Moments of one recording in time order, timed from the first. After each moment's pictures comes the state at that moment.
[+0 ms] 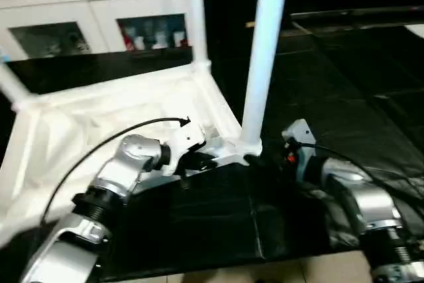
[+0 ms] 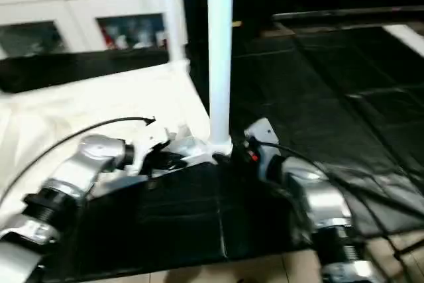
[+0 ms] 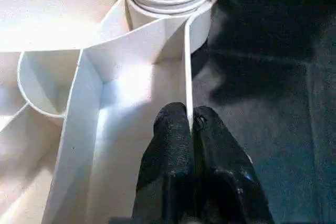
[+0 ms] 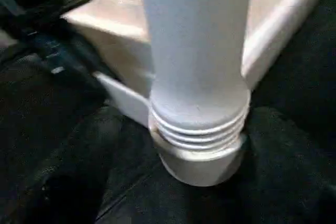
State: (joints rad) left arm -0.59 0.35 -0.31 0.54 0.02 0.17 -1.11; right arm -0.33 -0.37 0.07 0.27 0.23 0.32 0.93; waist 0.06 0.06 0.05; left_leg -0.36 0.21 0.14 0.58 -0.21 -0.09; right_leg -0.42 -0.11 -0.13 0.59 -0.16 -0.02
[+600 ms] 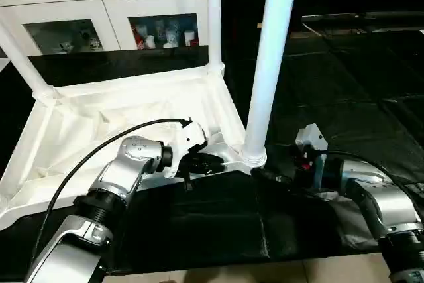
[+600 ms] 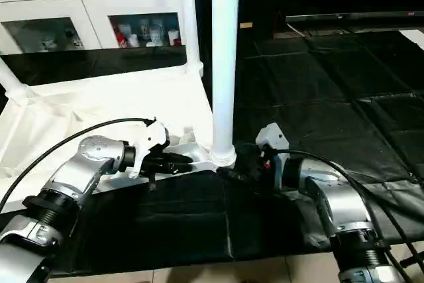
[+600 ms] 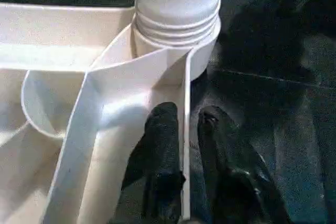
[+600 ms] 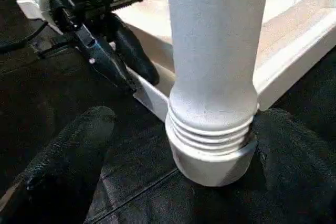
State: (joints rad) left arm -0.58 0.32 -0.28 0.57 -0.04 0.13 -1.14; right arm -0.31 -0.45 0.07 0.26 0.27 0.28 1.09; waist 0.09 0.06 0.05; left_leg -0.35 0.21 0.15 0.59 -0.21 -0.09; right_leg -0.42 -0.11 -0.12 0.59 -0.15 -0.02
